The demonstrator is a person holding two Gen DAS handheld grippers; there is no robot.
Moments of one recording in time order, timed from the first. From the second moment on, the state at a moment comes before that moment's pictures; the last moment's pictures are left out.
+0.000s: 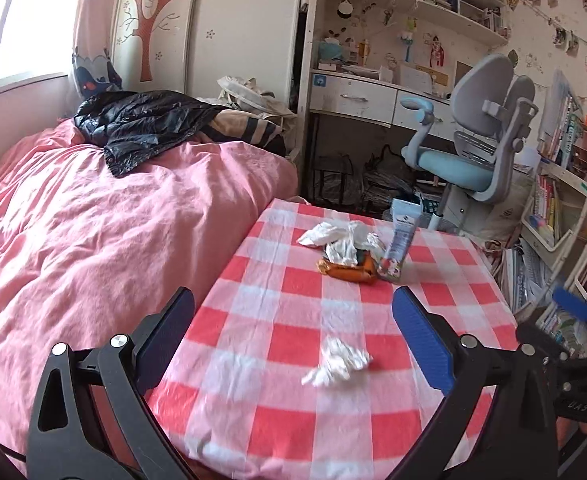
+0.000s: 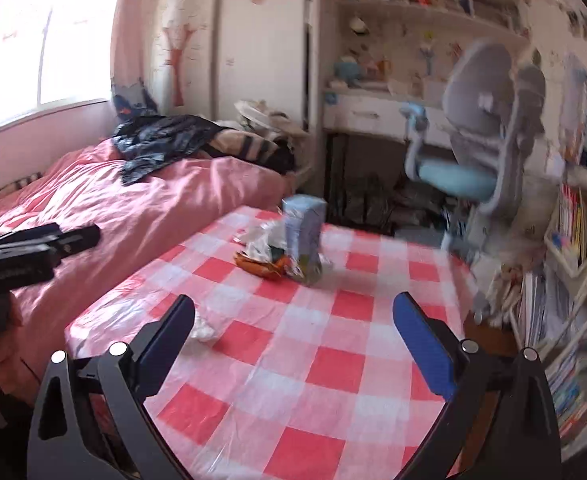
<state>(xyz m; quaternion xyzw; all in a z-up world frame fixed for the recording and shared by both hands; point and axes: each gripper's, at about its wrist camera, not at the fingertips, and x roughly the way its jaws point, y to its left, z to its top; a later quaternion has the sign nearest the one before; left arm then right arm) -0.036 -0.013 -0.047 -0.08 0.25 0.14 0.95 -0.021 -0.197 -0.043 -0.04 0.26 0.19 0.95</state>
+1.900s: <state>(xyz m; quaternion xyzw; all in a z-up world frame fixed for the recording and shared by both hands) 0.022 -0.017 -0.091 -0.07 0.39 0.07 0.92 0.019 -0.204 -0.068 -0.04 0.32 0.18 0.93</state>
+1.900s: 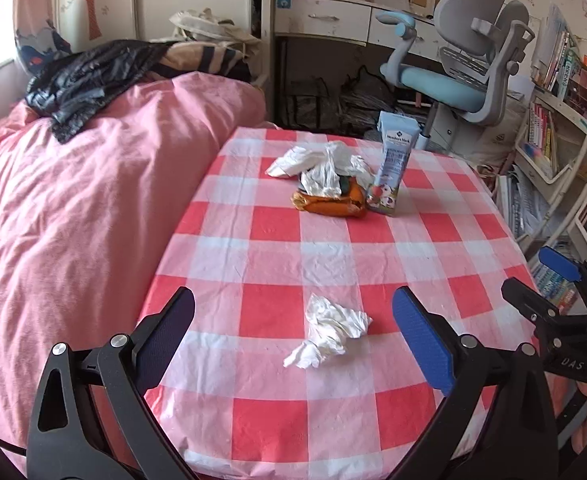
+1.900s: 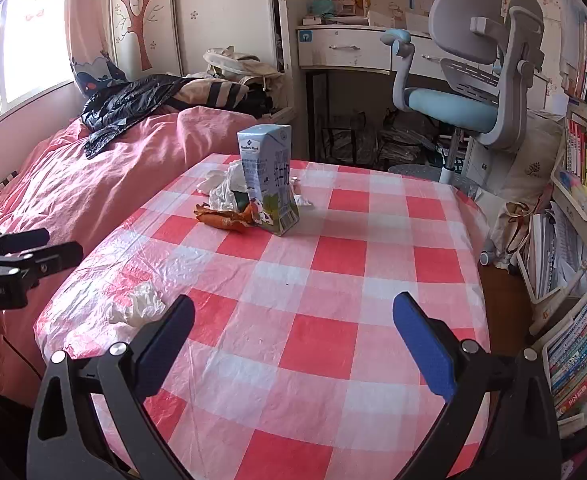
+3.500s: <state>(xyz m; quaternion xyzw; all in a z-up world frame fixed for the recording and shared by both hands) 0.024 0.045 -0.091 -0.22 0.40 0.03 0.89 0.173 -0.027 -0.133 -0.25 0.38 0.29 0.84</state>
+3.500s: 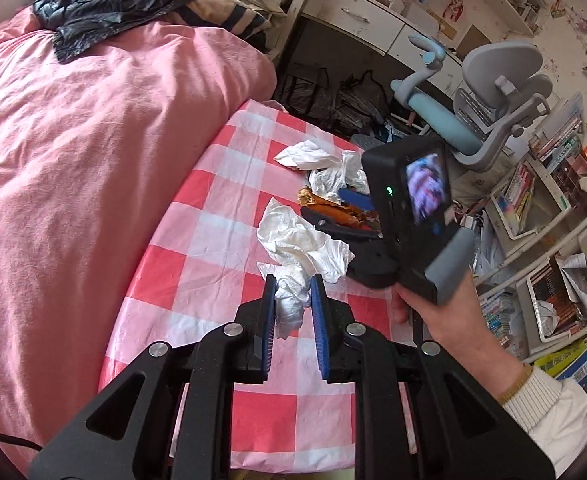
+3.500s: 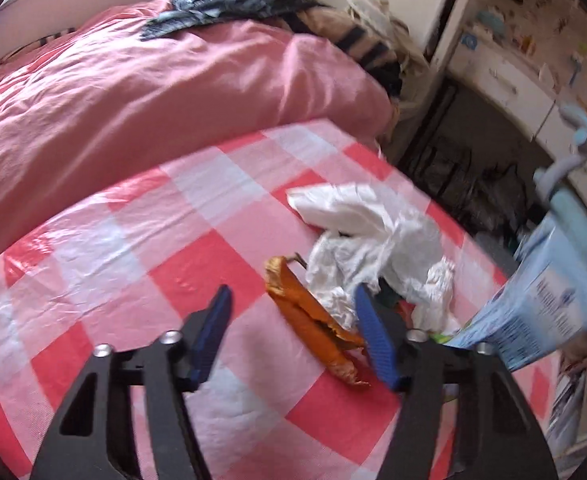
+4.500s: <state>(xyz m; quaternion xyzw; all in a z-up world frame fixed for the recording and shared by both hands) 0.032 0.012 -0.102 -0.15 0.42 0.02 0.90 0.041 -0.152 -0.077 -0.01 0.38 0.32 0.87</state>
